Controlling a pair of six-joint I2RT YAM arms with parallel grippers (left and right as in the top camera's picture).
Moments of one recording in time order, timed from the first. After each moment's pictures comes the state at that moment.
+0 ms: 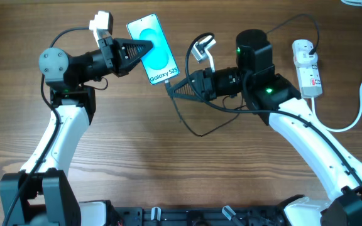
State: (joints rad) left arm 0.04 1.52 0.92 0.90 1.29 -1.58; right arm 0.43 1.50 1.17 -0.10 -1.22 0.78
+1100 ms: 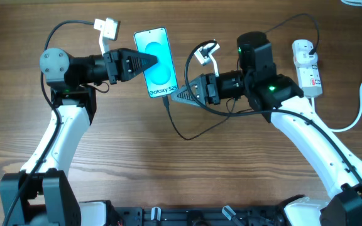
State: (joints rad) left arm 0.03 1.52 0.92 0.90 1.46 -1.23; right arm 0.40 1.51 1.17 -0.30 -1.19 0.47
